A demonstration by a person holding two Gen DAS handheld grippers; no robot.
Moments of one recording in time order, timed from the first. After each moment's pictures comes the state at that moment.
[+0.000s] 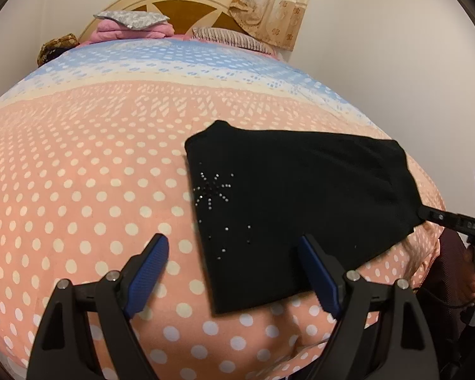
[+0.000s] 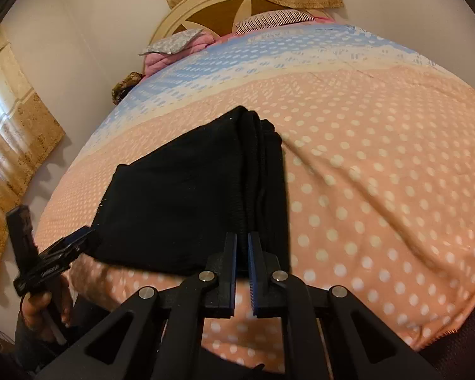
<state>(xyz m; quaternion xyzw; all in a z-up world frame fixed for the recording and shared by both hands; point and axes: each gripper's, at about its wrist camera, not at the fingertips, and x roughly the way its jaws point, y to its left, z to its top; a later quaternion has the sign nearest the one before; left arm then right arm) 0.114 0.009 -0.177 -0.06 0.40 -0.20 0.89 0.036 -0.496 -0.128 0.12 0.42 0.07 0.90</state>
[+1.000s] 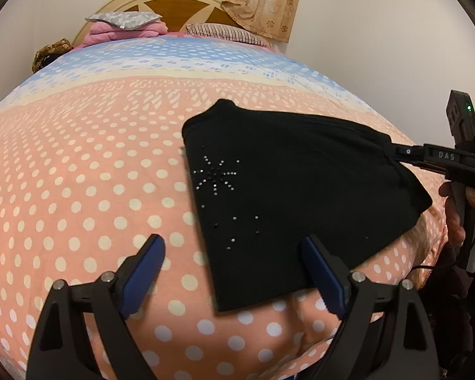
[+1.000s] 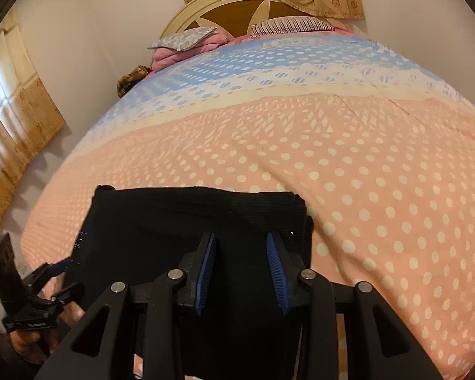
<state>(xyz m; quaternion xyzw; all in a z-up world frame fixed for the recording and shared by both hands) 0.118 -0.002 -0.188 -0.03 0.41 -0.20 0.89 0.129 -0.491 -0.136 0.09 0.41 0.10 0.90</state>
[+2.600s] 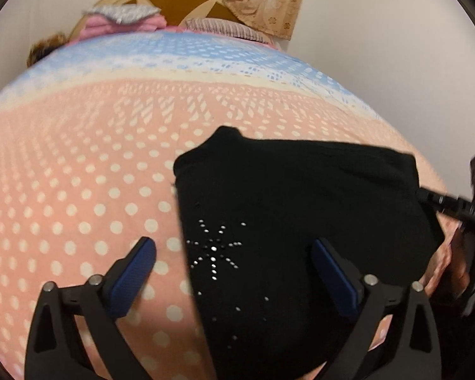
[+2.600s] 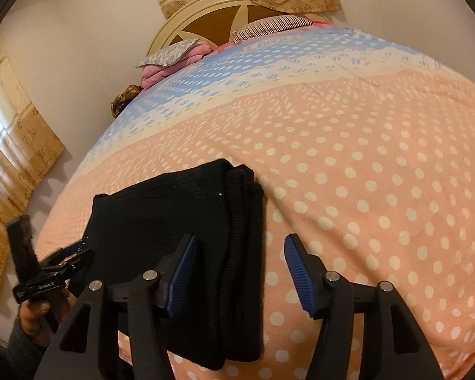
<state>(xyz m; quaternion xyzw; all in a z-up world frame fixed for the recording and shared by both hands) 0.173 -0.006 -0.189 -0.05 0.42 -0.20 0.88 0.098 -0.529 -0.146 0.15 0.40 0.08 0.90</state>
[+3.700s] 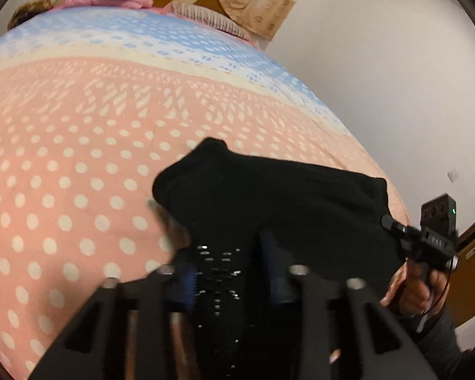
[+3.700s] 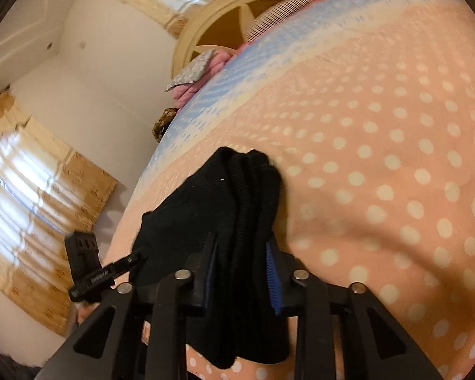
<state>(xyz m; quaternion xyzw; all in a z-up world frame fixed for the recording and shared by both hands) 0.197 0.005 -0.189 -0.14 0.45 -0.28 0.84 0.095 -0.537 -0.169 0.28 0.37 0.18 0.87</state>
